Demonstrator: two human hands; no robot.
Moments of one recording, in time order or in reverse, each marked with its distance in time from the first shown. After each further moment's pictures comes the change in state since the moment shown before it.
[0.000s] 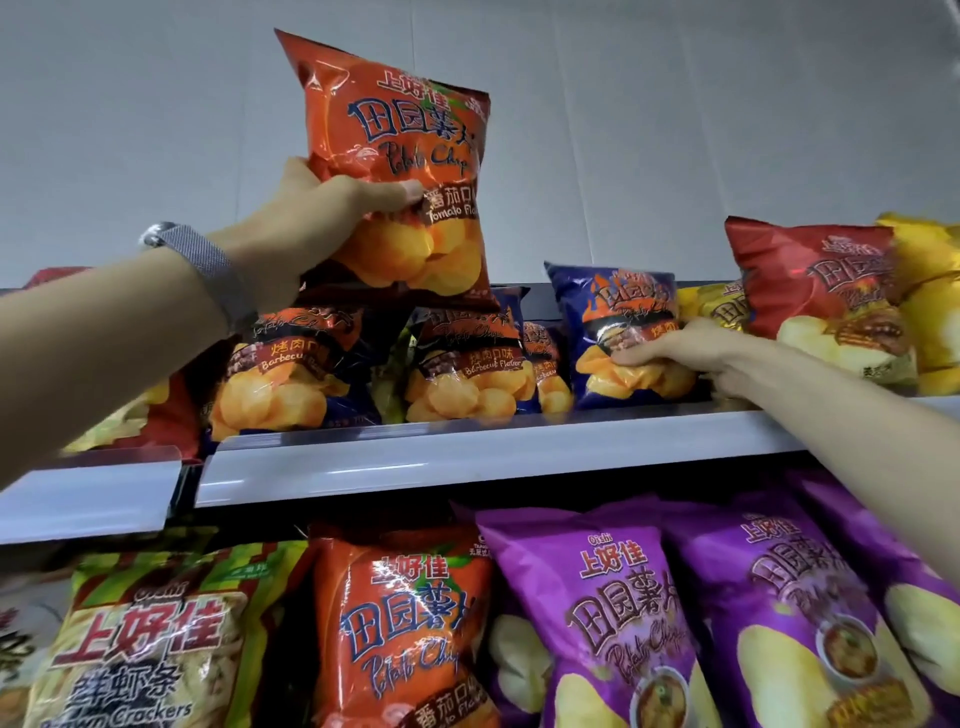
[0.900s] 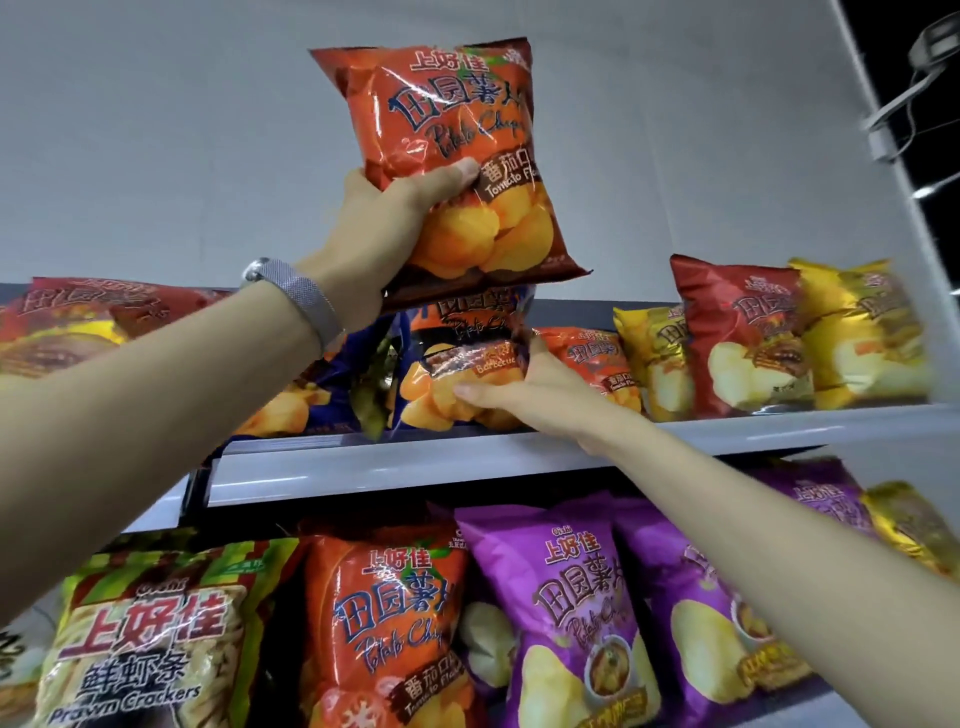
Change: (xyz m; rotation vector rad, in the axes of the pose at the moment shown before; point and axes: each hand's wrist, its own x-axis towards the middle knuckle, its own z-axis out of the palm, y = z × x) left_hand -0.017 0.027 0.041 -0.369 -0.055 0.083; right_hand -0.152 -0.103 0.101 -0.088 -0.040 -0.194
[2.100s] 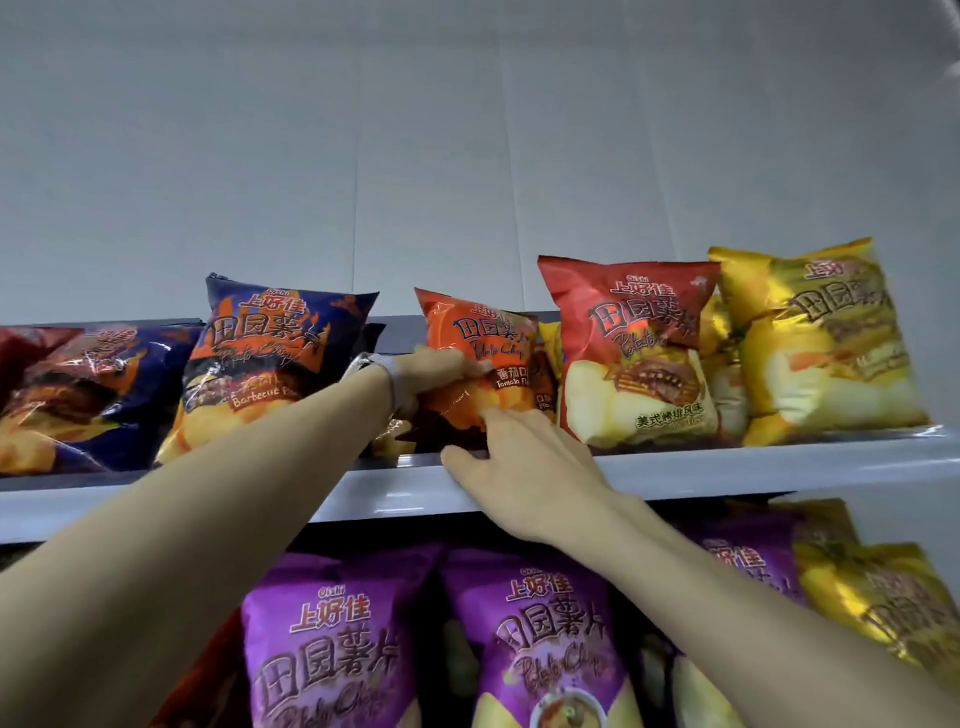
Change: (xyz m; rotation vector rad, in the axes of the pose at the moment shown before) left_hand 0.056 -0.165 0.216 0.427 -0.128 -0.611; right_hand -0.006 0.152 -0.129 -0.454 0.024 -0.325
